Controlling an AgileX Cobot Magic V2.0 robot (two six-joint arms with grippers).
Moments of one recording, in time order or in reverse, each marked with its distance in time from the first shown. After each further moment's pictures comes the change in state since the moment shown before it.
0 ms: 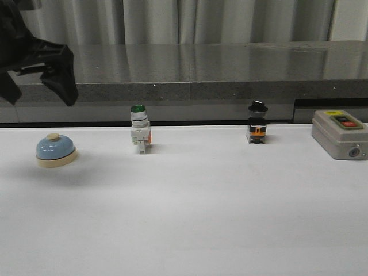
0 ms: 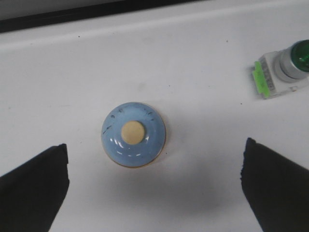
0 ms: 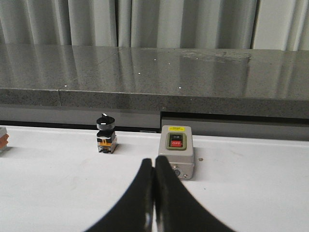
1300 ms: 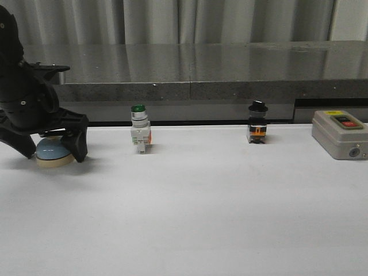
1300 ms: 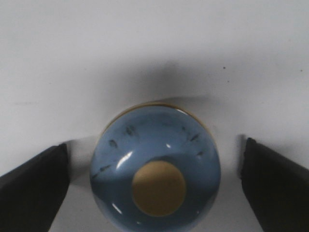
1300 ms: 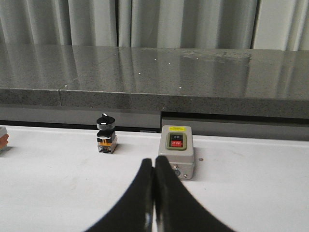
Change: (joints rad) left arm 0.020 0.319 -0.091 0.012 -0.063 0.000; right arm 0.000 0.000 0.000 0.000 0.000 0.000
